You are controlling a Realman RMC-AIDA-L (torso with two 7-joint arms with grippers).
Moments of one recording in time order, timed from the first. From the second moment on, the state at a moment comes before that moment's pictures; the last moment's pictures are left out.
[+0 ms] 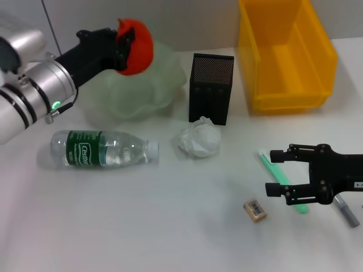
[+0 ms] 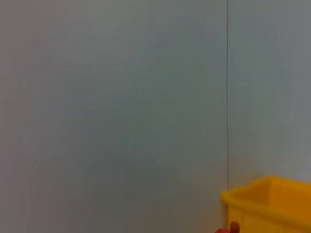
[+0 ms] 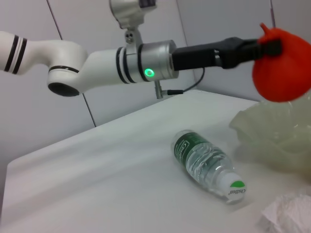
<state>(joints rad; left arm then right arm) -0.78 -2.08 1.11 0.25 1.00 0.93 -0.77 0.42 2.03 -0.55 -0.67 -2.12 -1.77 1.27</state>
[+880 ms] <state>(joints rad) -0.81 -2.08 1.12 0.22 0.97 0.80 -0.75 0.43 2.03 -0.56 -0.67 -2.12 -1.76 1.27</state>
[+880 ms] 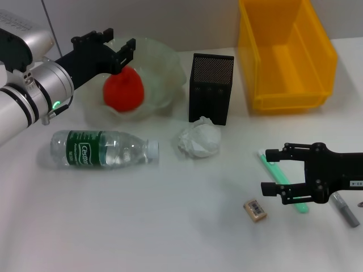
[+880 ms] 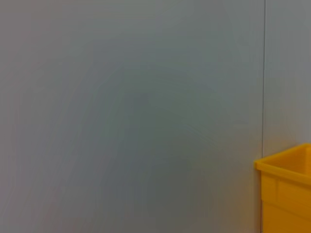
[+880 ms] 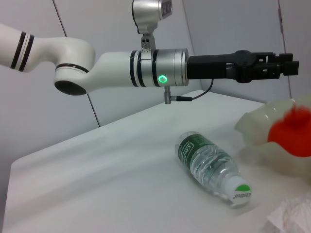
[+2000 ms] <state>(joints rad) -0.55 -2.02 1.35 0.65 1.24 1.34 -1.41 0.45 2.03 -0.54 -0.67 -2.11 -1.75 1.28</state>
